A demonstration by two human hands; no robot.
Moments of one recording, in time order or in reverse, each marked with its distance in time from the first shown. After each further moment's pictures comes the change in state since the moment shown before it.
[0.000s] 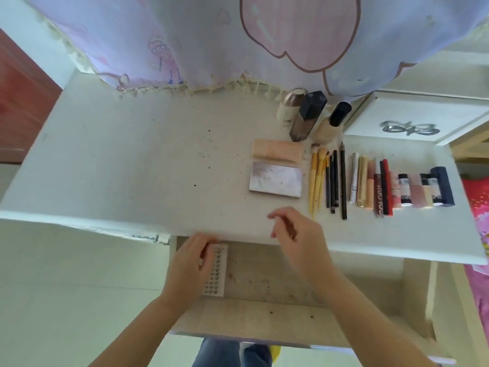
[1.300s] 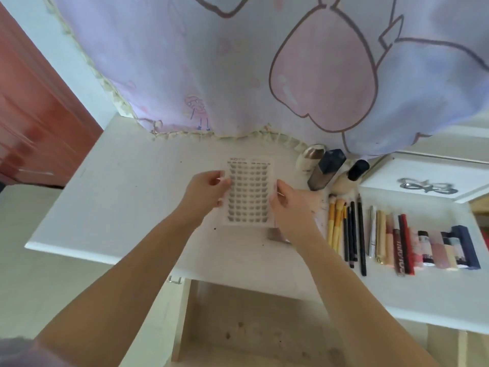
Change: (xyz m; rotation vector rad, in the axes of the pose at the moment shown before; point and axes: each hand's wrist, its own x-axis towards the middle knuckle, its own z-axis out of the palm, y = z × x) left_hand 0.180 0.055 -0.080 -0.500 -0.057 -0.349; right_hand 0.124 -0.060 0.007 0.196 -0.020 0.176
